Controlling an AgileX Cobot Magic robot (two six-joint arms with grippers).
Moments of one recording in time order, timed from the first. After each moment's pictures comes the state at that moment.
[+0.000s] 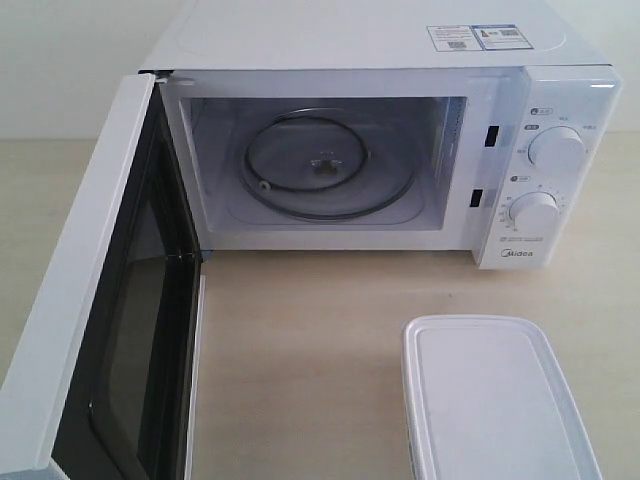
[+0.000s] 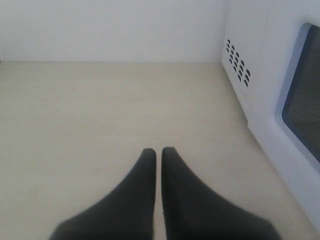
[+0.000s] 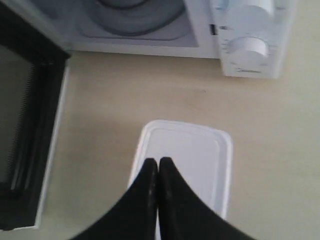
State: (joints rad) left arm 0.03 0.02 0.00 0.03 0.31 -0.04; right arm 0.09 0.85 -0.94 0.42 1.07 -0.13
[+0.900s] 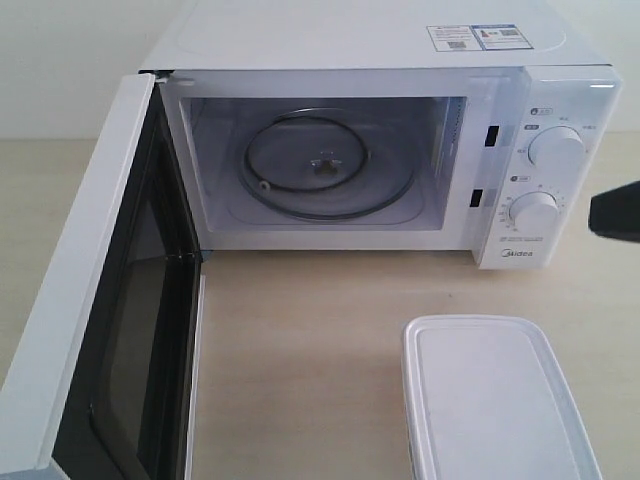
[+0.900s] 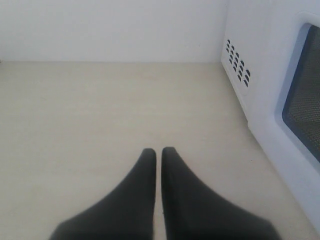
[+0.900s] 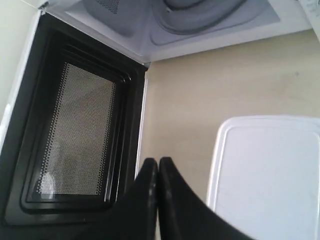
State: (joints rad) left arm 0.03 0.02 0.00 0.03 0.31 -0.04; right arm -0.27 0.89 -0.68 1.03 1.16 -0.53
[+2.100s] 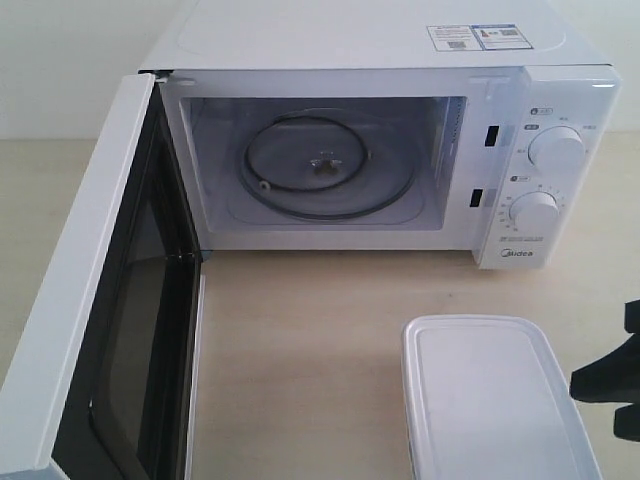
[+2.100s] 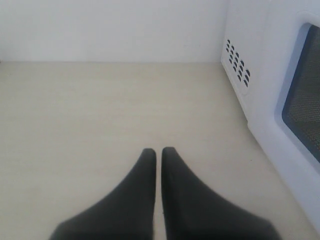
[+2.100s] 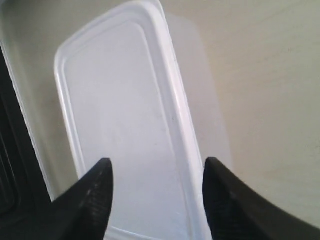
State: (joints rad) left arm 0.03 0.02 0.00 0.03 0.31 -0.04; right arm -0.36 1.19 -0.38 0.93 0.94 -0.62
